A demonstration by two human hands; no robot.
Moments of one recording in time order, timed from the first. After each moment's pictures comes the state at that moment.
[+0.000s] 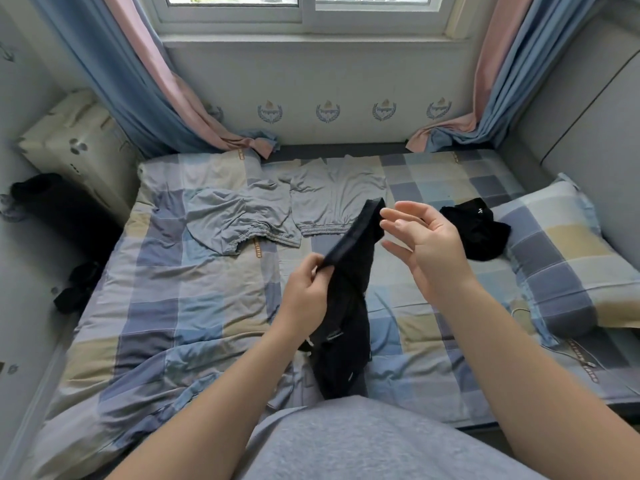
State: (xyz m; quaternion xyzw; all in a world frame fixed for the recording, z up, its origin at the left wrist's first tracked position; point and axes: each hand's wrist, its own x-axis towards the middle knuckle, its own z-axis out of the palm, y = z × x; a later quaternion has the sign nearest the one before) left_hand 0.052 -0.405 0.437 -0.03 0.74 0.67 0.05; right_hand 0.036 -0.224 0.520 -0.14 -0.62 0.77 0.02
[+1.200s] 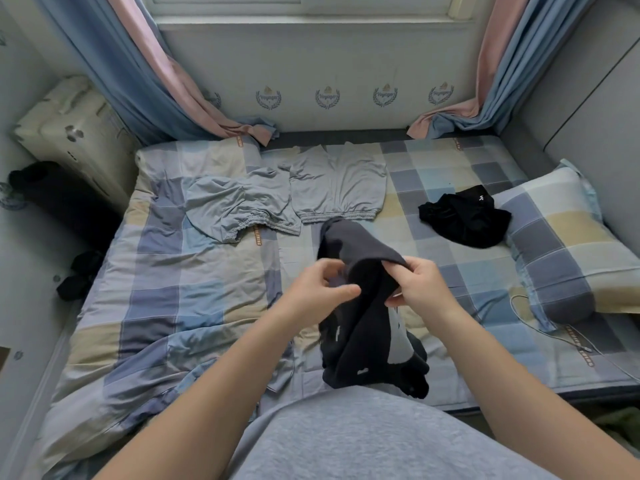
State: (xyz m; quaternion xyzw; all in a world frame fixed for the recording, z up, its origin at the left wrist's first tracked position) left_hand 0.060 -0.409 0.438 0.00 0.81 0.52 0.26; right_hand 0.076 -0.212 0.457 -0.16 -0.75 0.63 -0.11
